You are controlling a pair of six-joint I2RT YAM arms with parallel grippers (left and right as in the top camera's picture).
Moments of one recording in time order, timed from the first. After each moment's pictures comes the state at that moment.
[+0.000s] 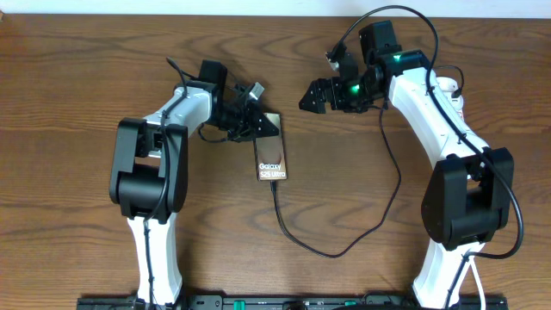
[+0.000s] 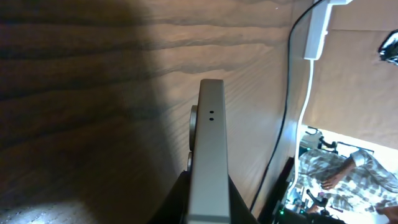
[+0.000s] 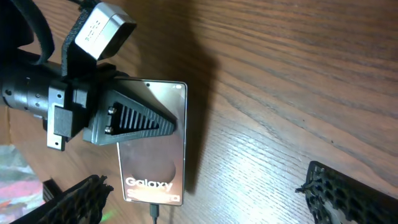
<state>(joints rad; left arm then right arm) -0.18 2.22 1.49 -0.69 0.96 -0.14 0.23 2.03 1.69 -0.89 -0.61 0.10</state>
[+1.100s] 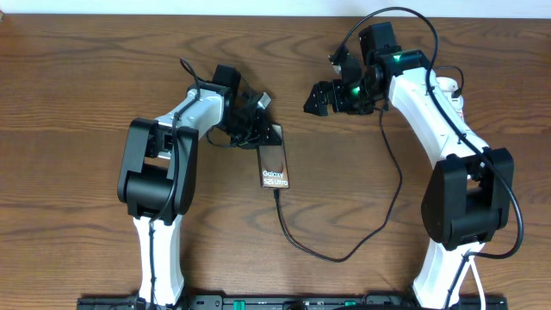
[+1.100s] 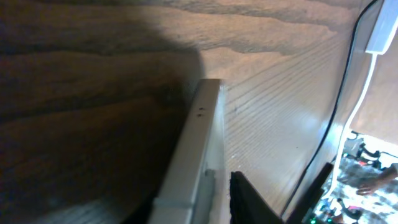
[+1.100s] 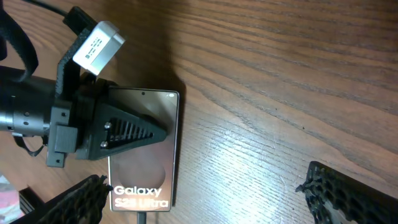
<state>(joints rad) -0.23 2.22 1.49 -0.73 0.79 -0.17 0.23 2.03 1.69 -0.92 -0.52 0.10</state>
